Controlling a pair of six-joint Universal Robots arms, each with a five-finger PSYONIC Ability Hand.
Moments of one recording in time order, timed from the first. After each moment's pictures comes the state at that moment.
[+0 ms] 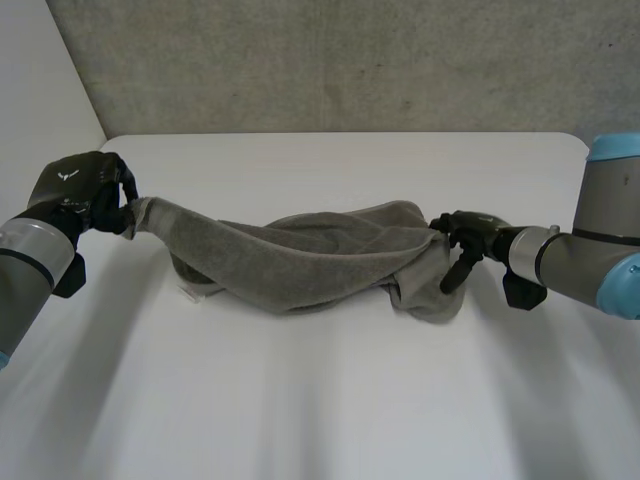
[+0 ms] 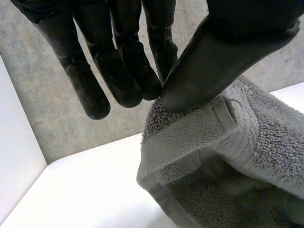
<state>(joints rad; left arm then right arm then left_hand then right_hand) 4.62 -1.77 -1.73 3.42 -1.37 3.14 1.77 -0.75 1.02 0.31 1.16 3.07 1.27 1.34 1.34 1.36 1.15 0.48 0.46 0.47 0.47 0.31</state>
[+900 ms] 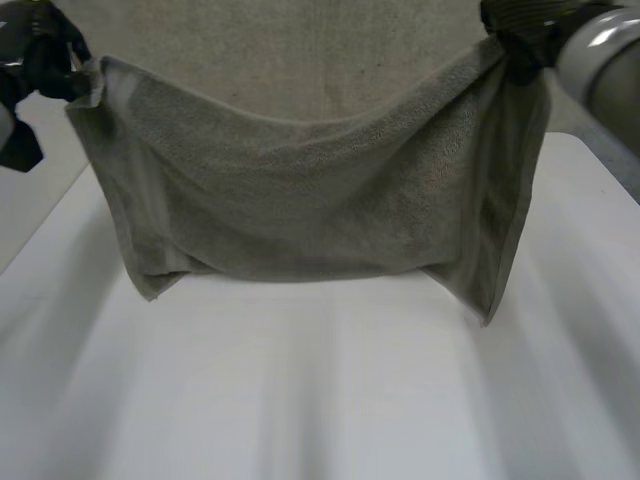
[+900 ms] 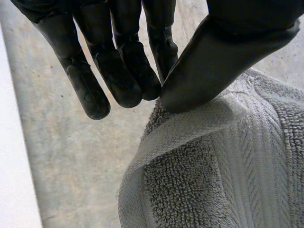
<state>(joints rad) 4.67 -1.87 -1.21 3.29 -1.29 2.99 1.93 -1.04 0.60 0.38 1.48 2.54 1.27 1.34 1.34 1.36 1.15 1.33 1.32 1.34 1.33 1.16</state>
